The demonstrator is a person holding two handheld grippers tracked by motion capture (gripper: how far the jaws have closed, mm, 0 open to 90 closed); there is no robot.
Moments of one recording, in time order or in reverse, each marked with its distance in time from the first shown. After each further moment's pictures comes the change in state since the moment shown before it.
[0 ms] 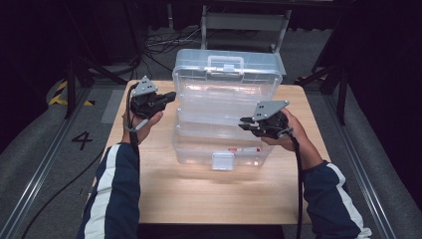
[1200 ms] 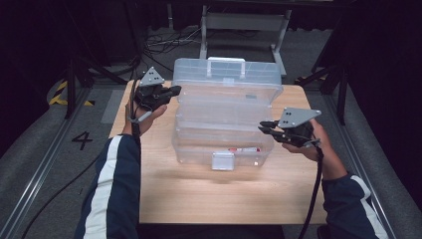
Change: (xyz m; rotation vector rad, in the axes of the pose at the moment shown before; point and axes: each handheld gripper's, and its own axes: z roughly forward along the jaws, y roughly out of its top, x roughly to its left) left arm -0.003 0.021 0.002 0.042 -0.023 0.075; right arm 0.007 -0.033 -0.056 -0.052 -0.080 0.027
